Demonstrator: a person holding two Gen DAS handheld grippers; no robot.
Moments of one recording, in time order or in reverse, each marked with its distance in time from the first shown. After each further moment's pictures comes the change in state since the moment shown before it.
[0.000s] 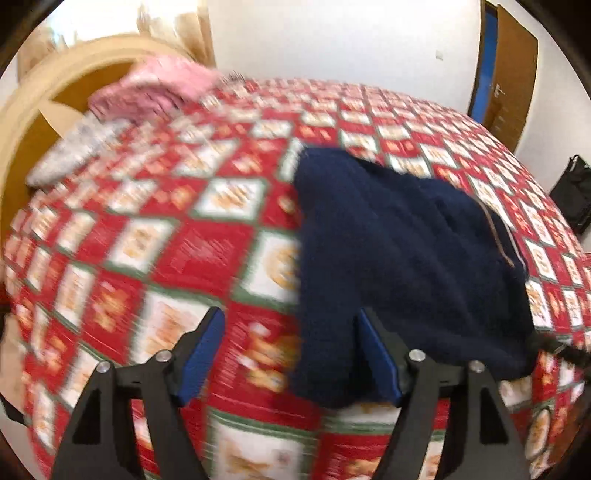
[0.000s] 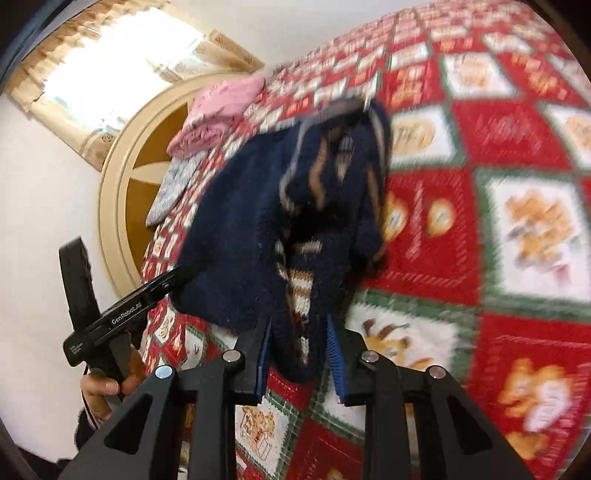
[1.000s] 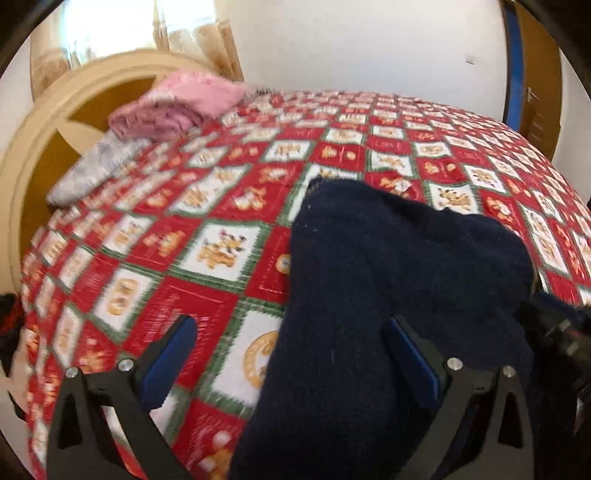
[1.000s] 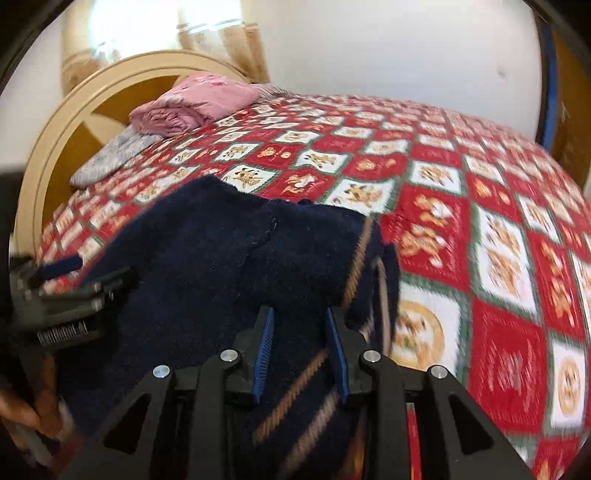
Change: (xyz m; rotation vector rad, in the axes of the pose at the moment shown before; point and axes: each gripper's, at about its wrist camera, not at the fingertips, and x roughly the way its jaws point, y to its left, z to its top) left arm 0.059 -0.042 0.038 -0.009 -0.056 0.162; right arm 0.086 0.033 0.101 -0.352 -0.105 -0.375
